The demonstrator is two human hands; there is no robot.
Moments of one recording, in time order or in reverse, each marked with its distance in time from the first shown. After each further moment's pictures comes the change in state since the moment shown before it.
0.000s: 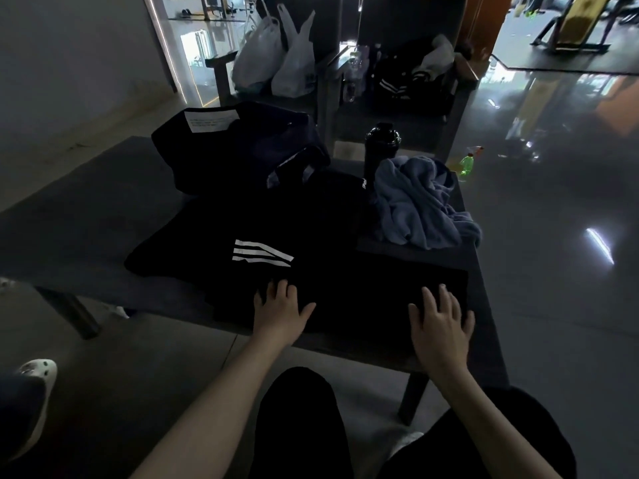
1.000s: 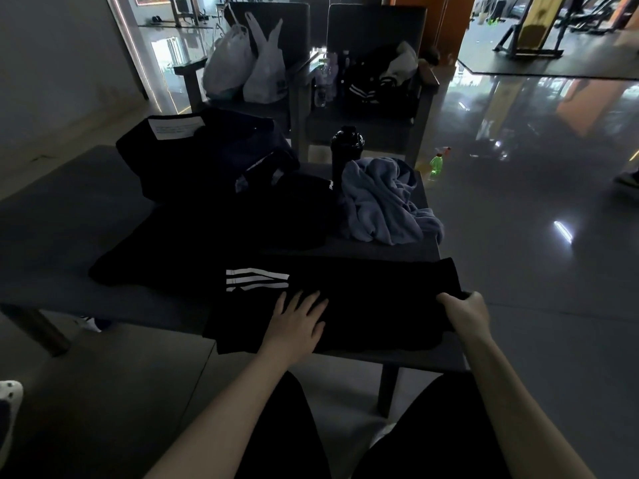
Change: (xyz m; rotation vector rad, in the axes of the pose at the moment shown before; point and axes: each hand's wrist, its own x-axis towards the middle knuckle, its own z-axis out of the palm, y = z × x) left_hand -0.026 0.061 0.016 0.241 0.011 0.418; right_hand 0.034 0.078 -0.051 0.769 -0.004 0.580
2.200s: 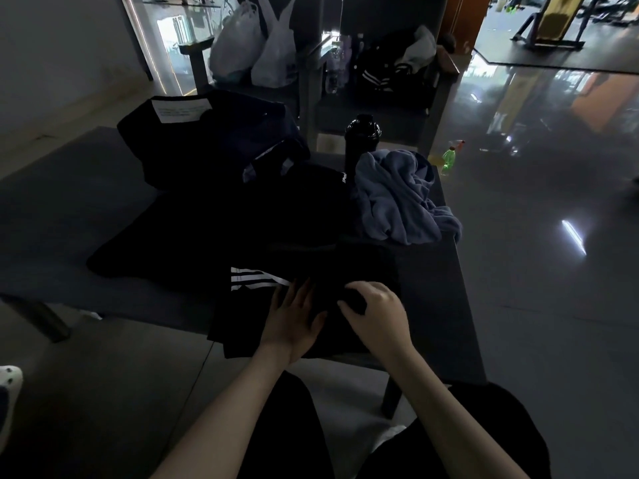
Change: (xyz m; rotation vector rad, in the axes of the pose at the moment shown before) left_hand 0.015 -0.018 0.010 -0.131 0.068 -0.173; right_hand -0.086 -0.034 0.105 -0.421 -0.175 -0.923
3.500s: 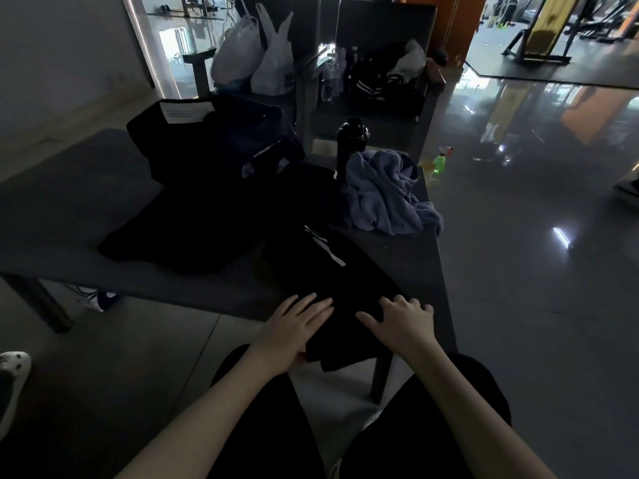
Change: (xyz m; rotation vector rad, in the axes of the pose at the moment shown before) left_hand -0.064 0.007 0.005 0.193 0.101 0.438; right_hand -0.045 0.031 -0.041 -0.605 -0.465 0.264
